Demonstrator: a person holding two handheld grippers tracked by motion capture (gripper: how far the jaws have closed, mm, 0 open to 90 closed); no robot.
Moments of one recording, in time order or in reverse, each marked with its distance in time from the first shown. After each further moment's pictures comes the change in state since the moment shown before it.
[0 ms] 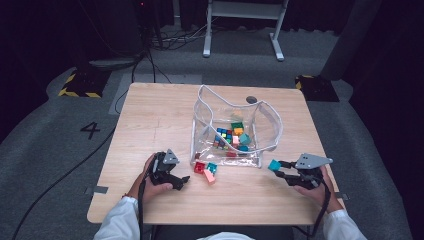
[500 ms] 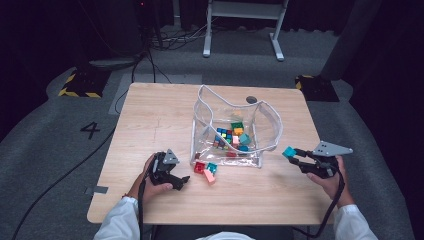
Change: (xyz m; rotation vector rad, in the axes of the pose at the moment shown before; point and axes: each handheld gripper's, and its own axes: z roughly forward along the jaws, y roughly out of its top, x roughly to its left) left arm 0.000 0.000 0.000 0.001 -0.003 0.004; right arm -0.038 0.009 -0.027 -0.047 -0.104 0.090
